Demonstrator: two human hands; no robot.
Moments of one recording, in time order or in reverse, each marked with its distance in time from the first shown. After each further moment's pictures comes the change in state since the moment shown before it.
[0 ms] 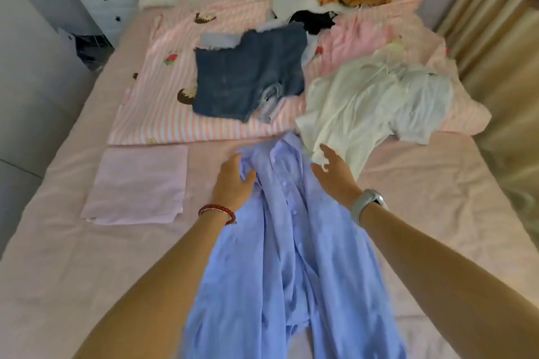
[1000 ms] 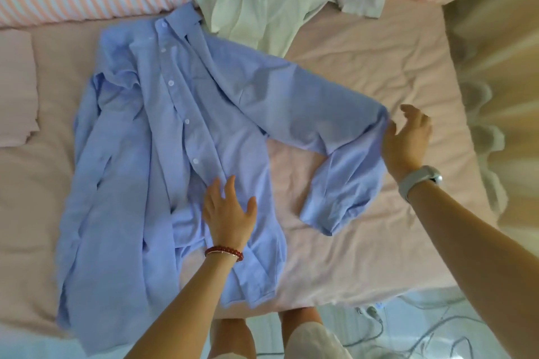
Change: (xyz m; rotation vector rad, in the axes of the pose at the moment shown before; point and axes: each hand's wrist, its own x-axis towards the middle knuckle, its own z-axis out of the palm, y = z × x) left_hand -0.187 -0.015 0.282 0.337 -0.092 -0.338; right_hand -0.035 0.299 -0.144 -0.242 0.505 0.286
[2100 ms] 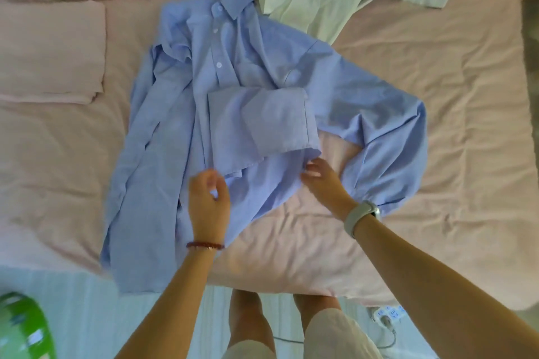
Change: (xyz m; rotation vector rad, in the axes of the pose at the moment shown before) left_hand -0.018 -0.045 -0.054 -0.404 0.363 -0.121; right_hand -0.131 -0.035 0.092 0.420 -0.830 0.108
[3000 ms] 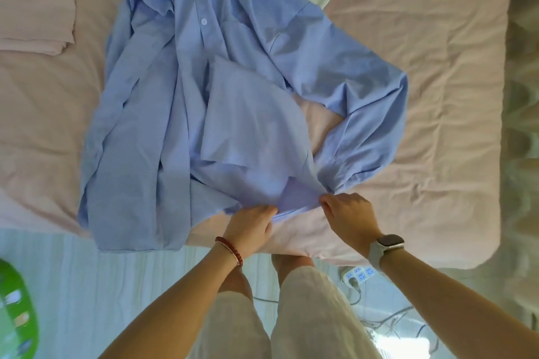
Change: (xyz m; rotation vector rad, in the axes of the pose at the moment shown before) left_hand -0.103 -0.024 0.034 0.644 -0.863 0.513; right_hand -0.090 0.065 -0.069 -1.157 0.106 -0.642
